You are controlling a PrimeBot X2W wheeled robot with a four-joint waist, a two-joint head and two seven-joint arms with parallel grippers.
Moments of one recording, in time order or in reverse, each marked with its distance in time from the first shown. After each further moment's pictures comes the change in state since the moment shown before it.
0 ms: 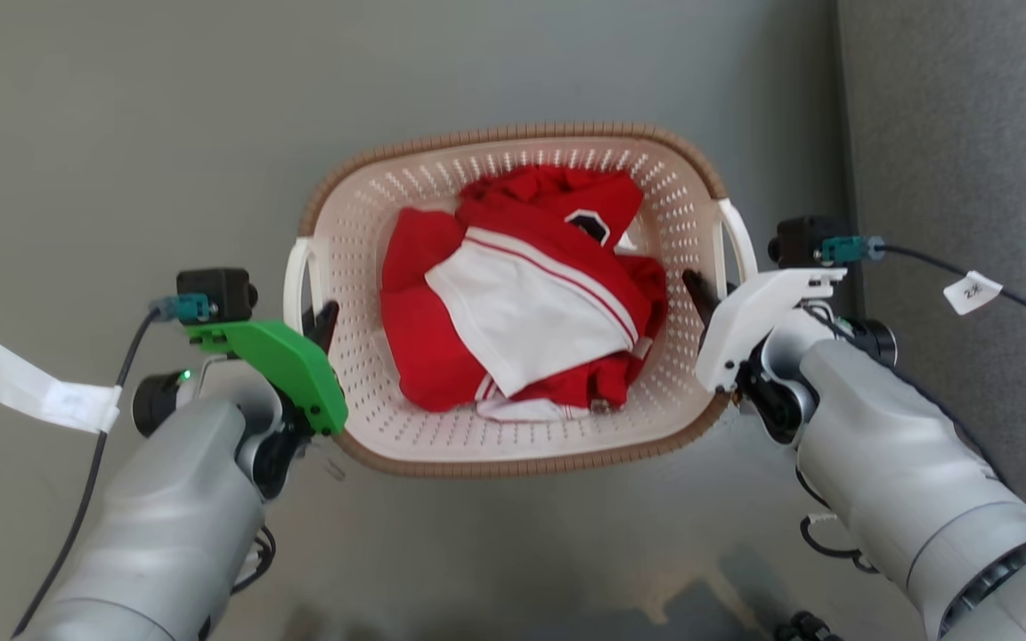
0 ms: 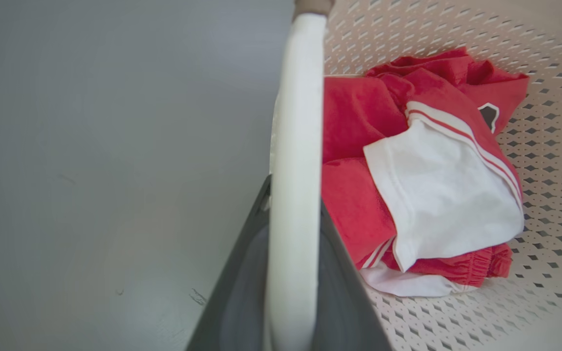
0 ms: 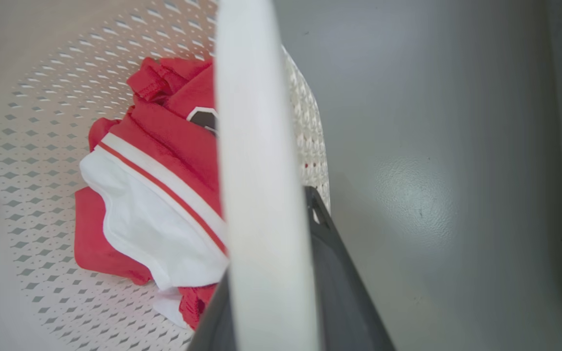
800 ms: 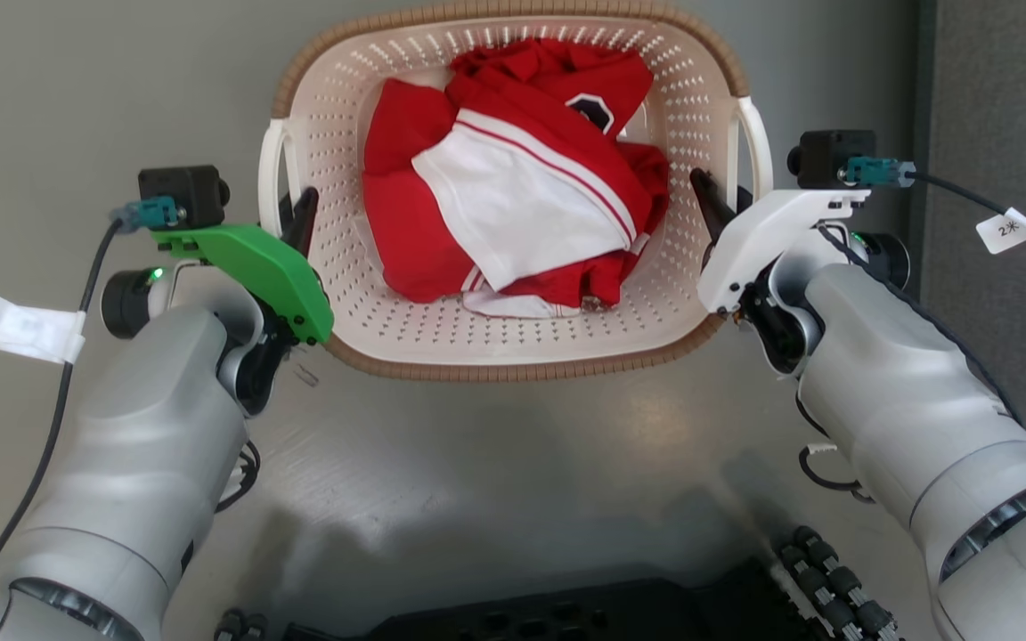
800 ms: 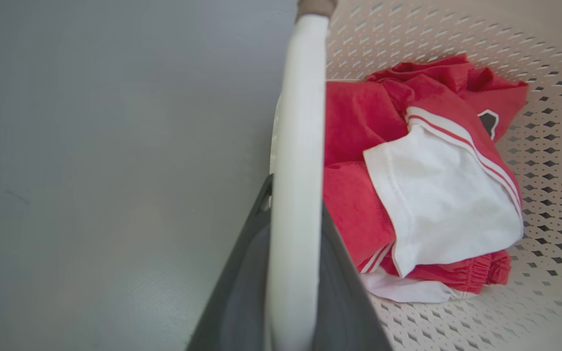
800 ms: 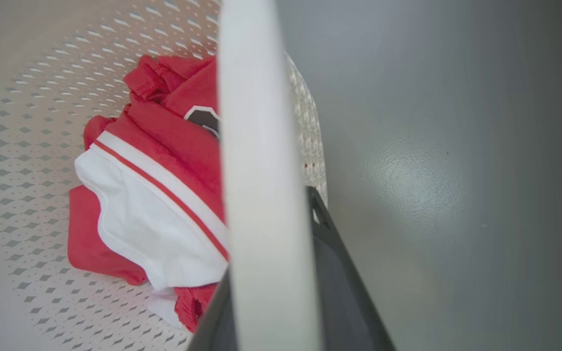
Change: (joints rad) left arm -0.160 0.009 -0.005 0.002 0.019 0.000 -0.073; right arm -0.137 0.001 -0.006 0.022 -0.003 0.001 -0.101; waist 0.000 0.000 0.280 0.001
